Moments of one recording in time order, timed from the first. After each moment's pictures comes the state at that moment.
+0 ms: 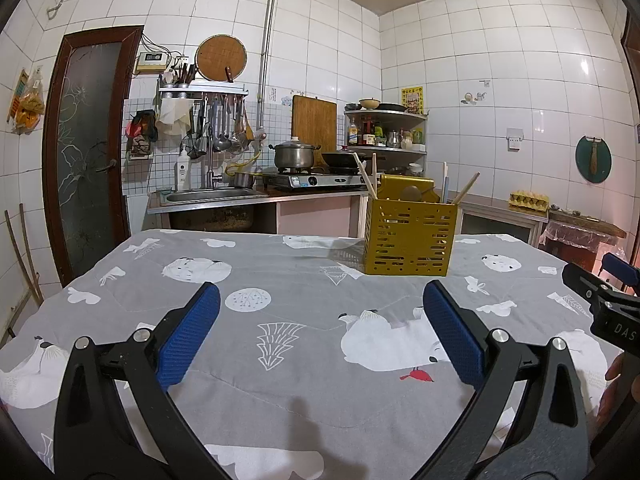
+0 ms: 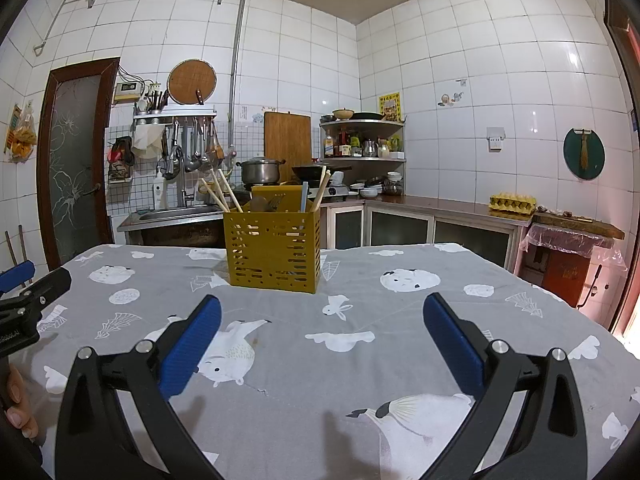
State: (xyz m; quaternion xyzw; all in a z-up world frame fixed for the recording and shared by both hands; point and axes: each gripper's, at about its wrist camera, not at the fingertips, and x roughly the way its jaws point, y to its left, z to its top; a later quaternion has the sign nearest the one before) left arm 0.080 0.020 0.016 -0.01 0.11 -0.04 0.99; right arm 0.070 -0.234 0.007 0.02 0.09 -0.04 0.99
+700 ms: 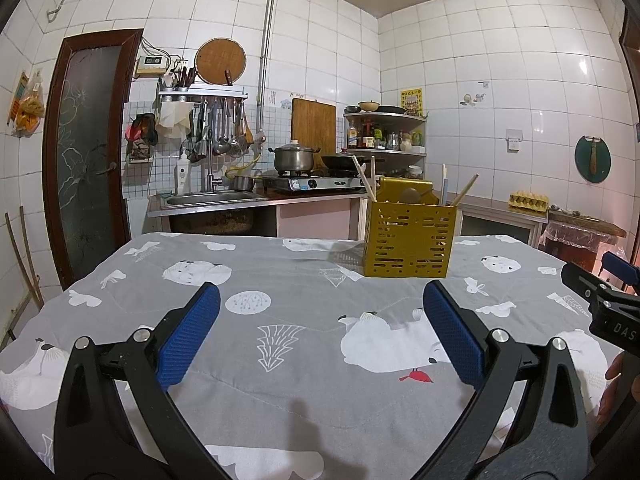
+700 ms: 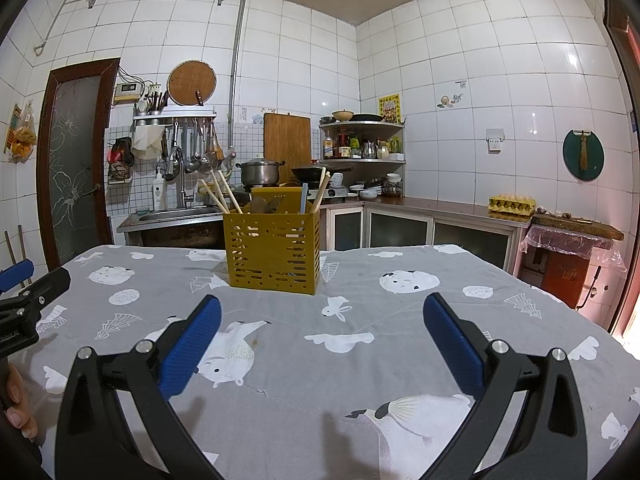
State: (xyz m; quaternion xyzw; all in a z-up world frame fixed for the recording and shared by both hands) left arm 0.076 0.022 0.019 0.00 0.10 -0.04 0.99; right arm 0.070 -0.234 0.007 0.02 0.09 -0.04 1.00
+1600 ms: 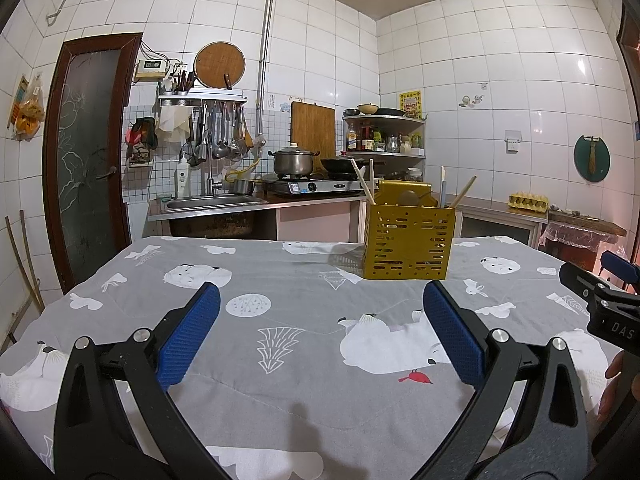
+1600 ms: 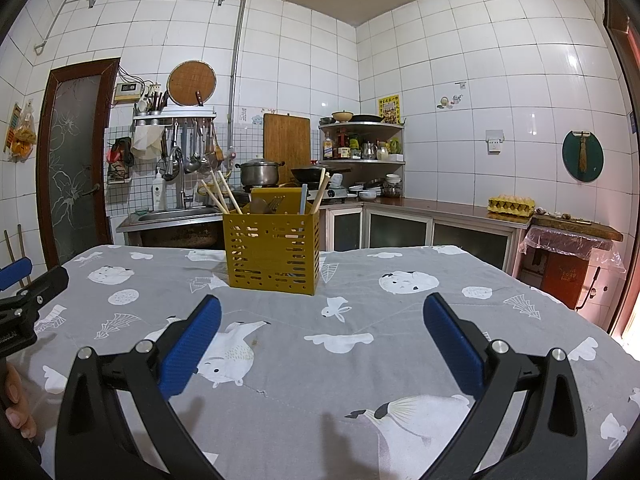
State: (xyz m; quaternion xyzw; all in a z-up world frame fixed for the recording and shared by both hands) left arm 0.075 0.022 0.021 0.00 0.10 -0.04 0.99; right arm 0.069 -0.234 0.007 0.02 0.09 -0.04 1.00
